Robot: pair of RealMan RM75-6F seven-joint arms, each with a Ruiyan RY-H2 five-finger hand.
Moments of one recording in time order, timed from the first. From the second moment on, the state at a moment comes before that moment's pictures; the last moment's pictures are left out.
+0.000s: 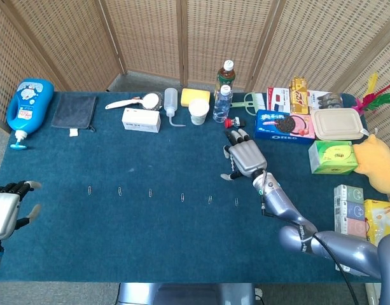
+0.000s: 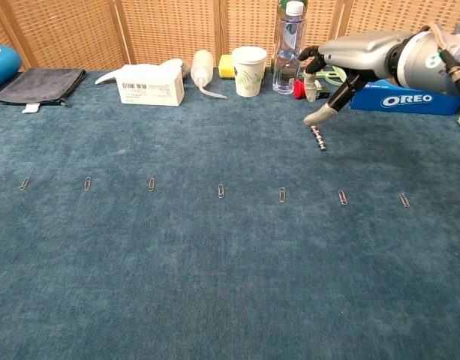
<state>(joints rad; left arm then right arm) -0.14 -1.12 -0.07 -1.65 1.49 1.48 0.20 0.93 -1.47 0.23 -1.40 -0.87 0.80 -0.54</state>
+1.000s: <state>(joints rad) -0.12 -1.11 -0.06 -1.66 1.48 1.49 0.20 1.02 -1.65 0.19 -1.15 -0.83 0.86 -0.60</state>
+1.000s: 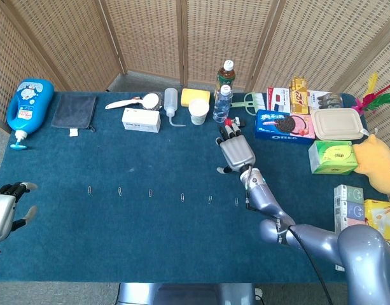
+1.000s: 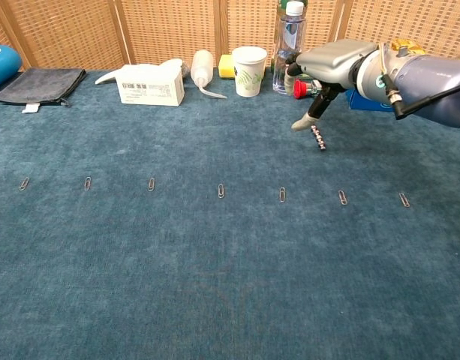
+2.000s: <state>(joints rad) -0.12 -1.10 -0.06 -1.66 1.48 1.49 0.20 0.97 -1.81 0.17 -0.79 -1.06 0.80 -0.37</state>
